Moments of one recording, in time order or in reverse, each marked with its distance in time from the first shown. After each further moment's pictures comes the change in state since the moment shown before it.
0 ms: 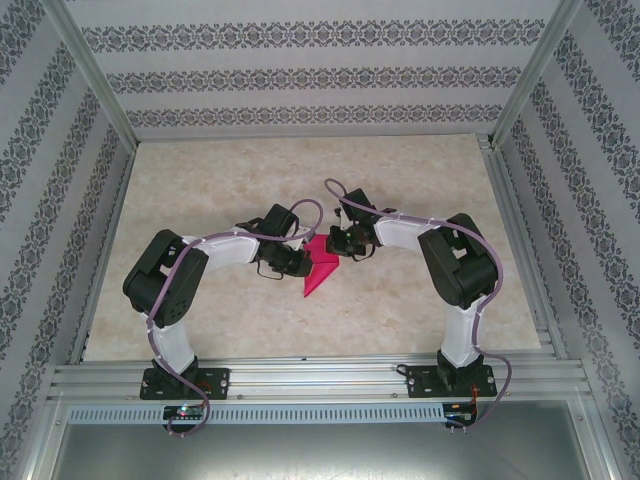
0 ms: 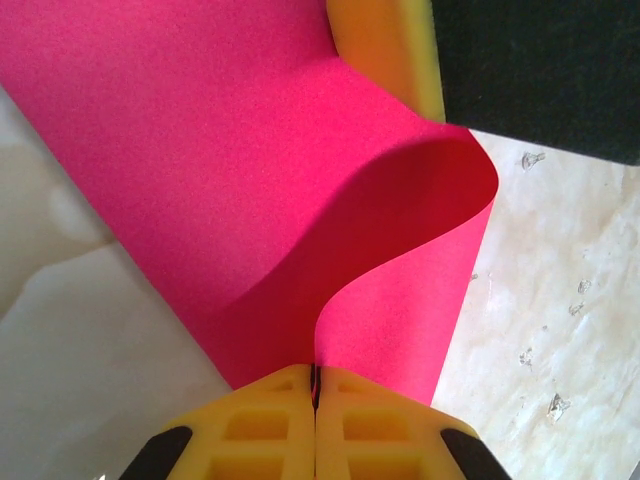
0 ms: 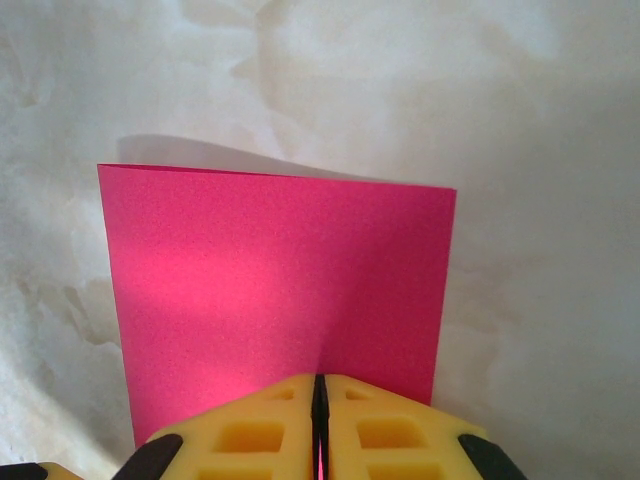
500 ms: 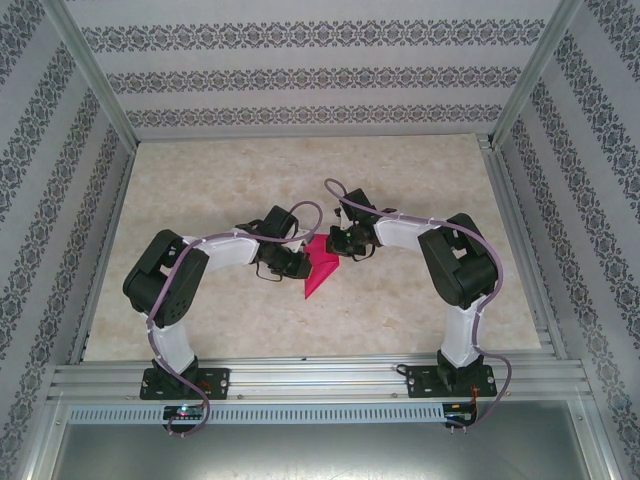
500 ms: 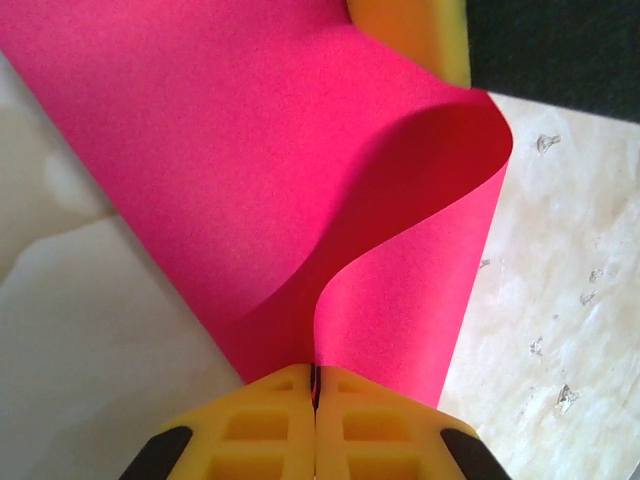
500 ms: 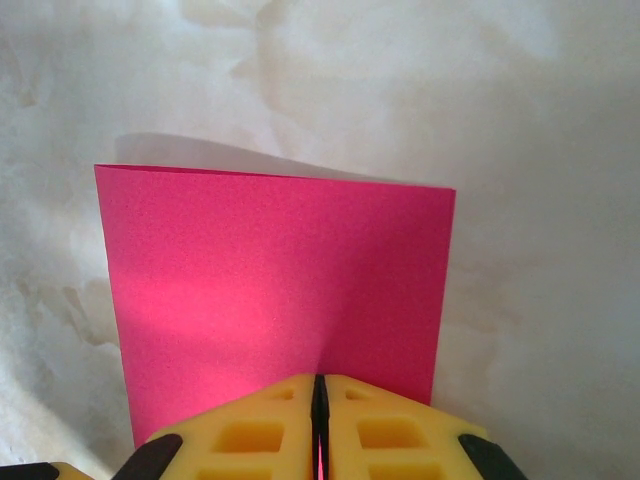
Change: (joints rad) left arm 0.000 0.000 -0.014 -0.003 0.003 -0.001; right arm 0.000 0.000 0.000 0.000 0.003 0.002
